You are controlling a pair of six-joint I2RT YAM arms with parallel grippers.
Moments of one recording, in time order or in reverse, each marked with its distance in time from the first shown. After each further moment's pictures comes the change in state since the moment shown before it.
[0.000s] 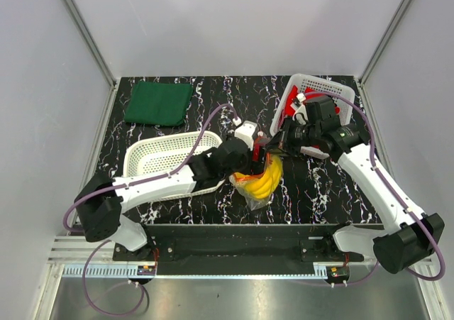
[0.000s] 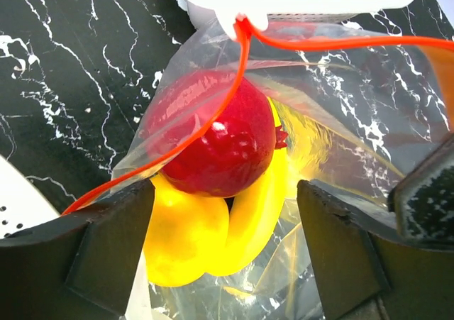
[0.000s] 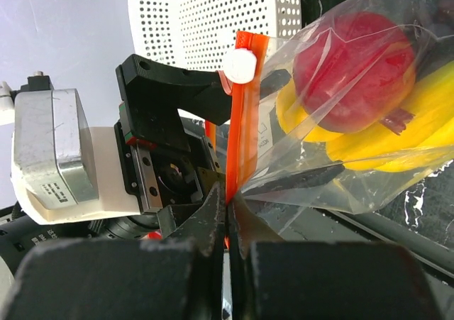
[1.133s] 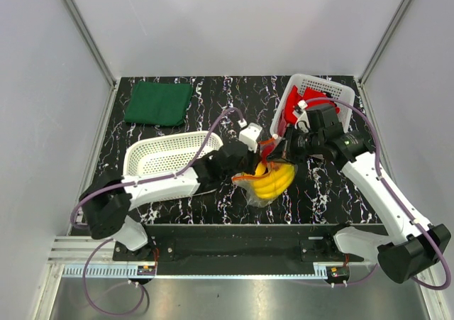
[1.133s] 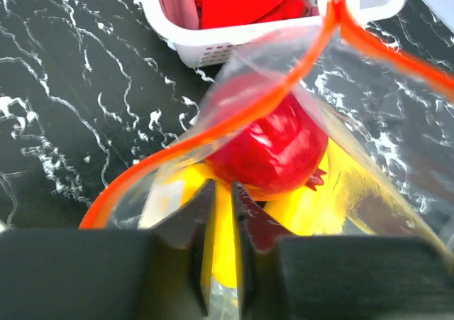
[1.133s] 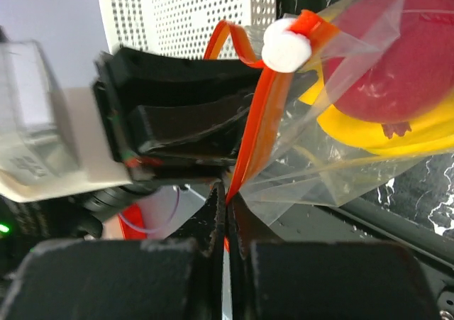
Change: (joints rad) left arm 0.001 0.062 -0.060 0.234 0.018 0.152; right arm 0.014 -0.074 -0.048 -0.068 0.064 -0.057
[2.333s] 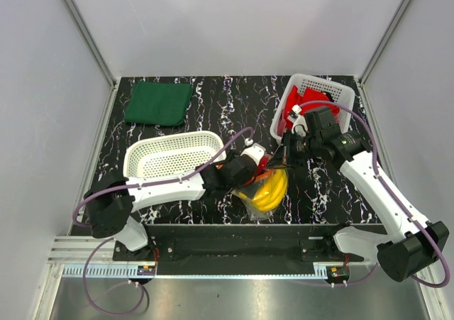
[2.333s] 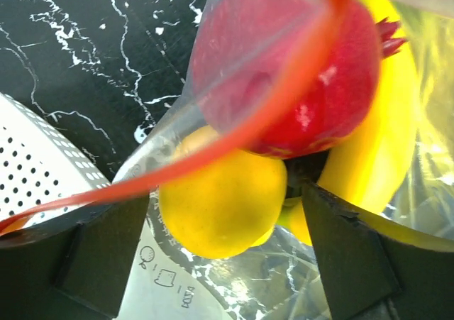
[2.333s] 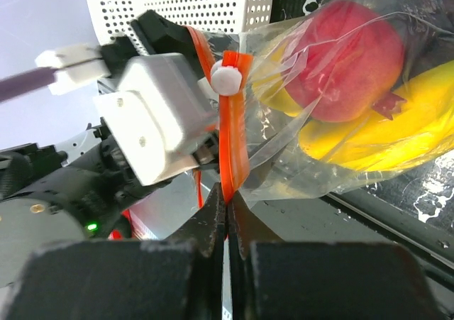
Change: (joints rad) left arm -0.090 -0.003 0.036 -0.436 -0.112 -0.032; right arm 0.004 0.011 -0.011 -0.061 -0.065 -0.110
